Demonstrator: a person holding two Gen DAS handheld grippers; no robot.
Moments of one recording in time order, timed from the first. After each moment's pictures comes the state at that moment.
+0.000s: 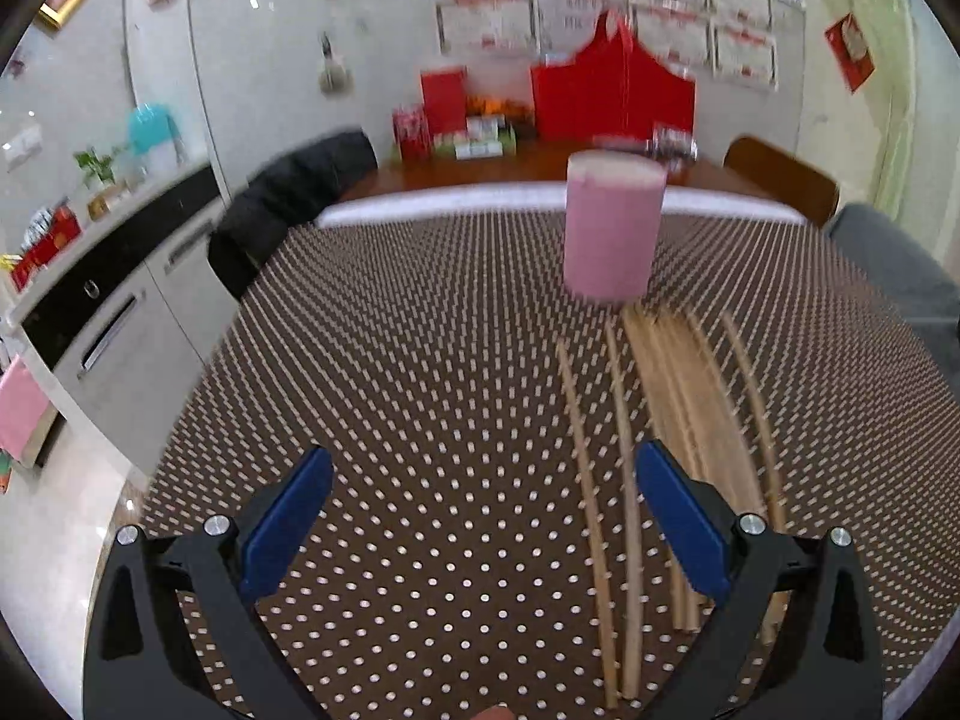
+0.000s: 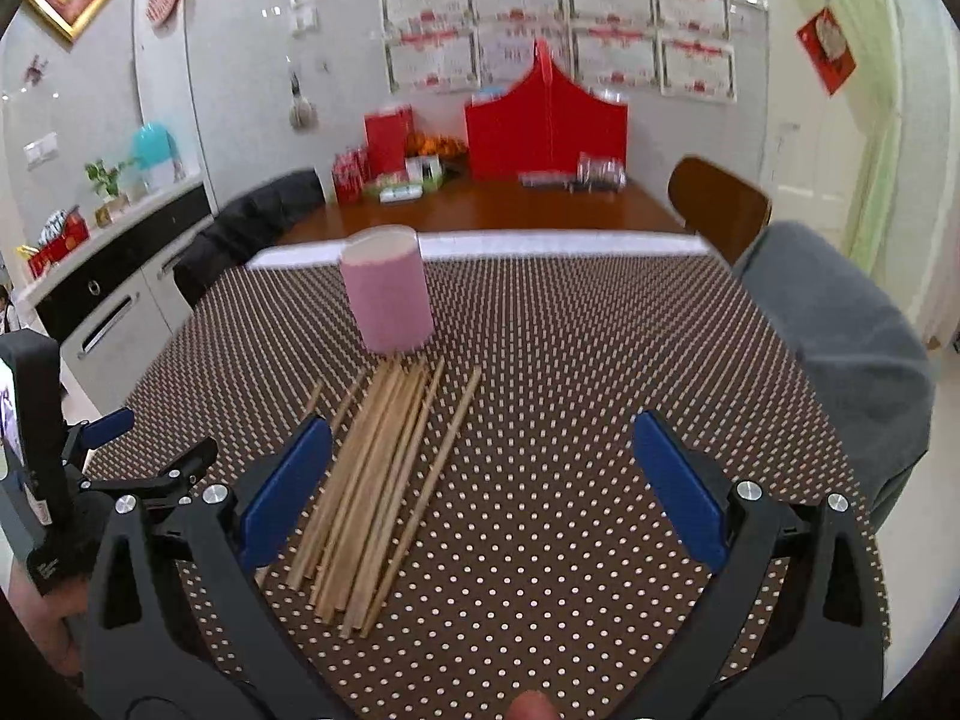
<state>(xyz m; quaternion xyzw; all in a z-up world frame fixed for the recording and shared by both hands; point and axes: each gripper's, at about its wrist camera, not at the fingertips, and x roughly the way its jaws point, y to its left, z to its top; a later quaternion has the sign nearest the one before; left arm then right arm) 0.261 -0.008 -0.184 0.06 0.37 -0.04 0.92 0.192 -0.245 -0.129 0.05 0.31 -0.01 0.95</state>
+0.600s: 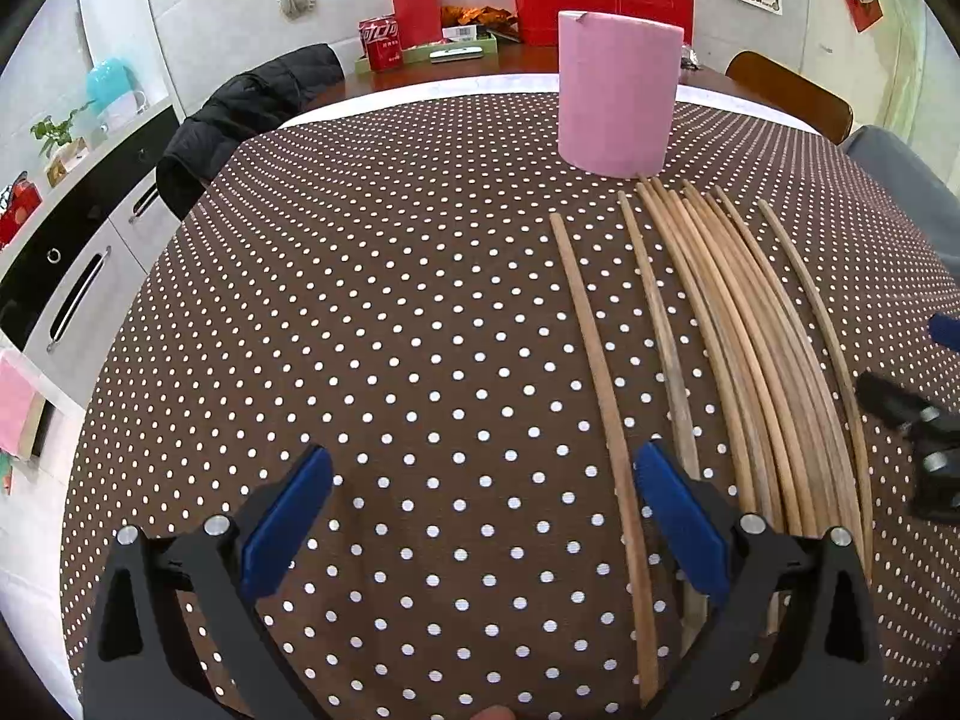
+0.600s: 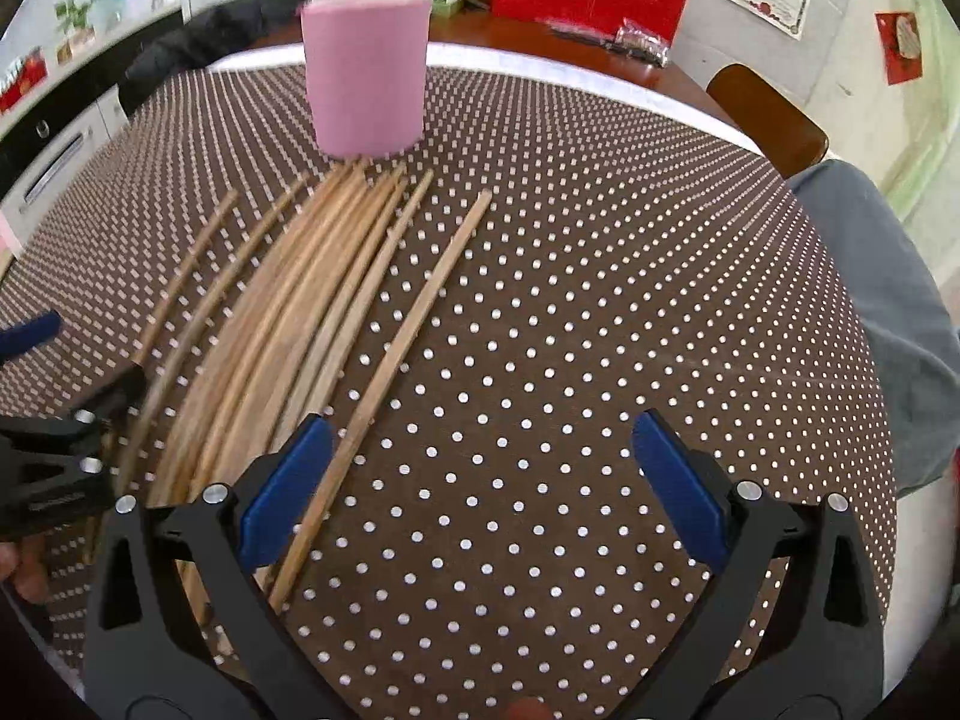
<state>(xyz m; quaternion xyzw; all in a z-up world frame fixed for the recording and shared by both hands) 0.298 -0.015 -0.250 0.08 0.45 -0.05 0.89 0.263 -0.217 -0.234 -0.05 0.47 -0.02 0.88</state>
